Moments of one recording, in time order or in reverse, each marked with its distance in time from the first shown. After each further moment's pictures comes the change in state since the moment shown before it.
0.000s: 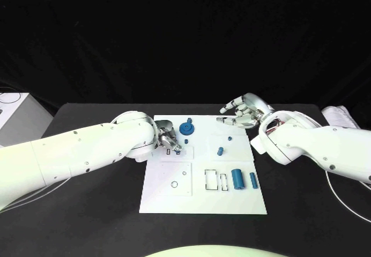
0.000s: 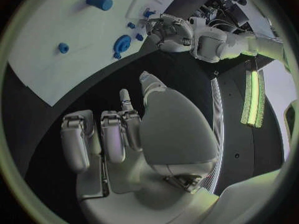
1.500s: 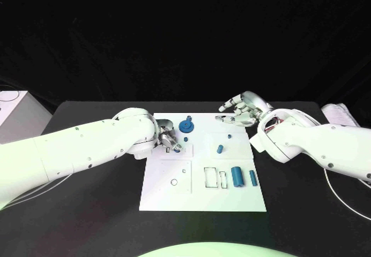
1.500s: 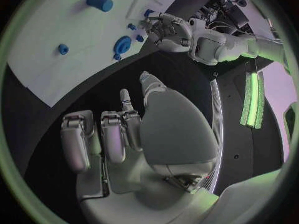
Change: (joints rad) left arm 0.002 0.020 0.000 -0.031 0.008 0.068 -0.001; left_hand -0.035 0.028 0.001 -0.001 -0.011 0.005 -0.002 0.015 0.024 0.013 -0.009 -0.006 0.013 0.000 0.000 0.000 0.000 0.000 0.004 -0.004 0.000 0.000; right arm -0.004 0.004 0.000 -0.001 -0.014 0.001 -0.002; right_hand 0.000 0.000 0.000 0.000 0.006 0.000 0.000 0.004 0.000 0.000 0.000 0.000 0.000 0.000 0.000 0.000 0.000 0.000 0.000 0.000 0.000 0.000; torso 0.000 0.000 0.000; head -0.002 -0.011
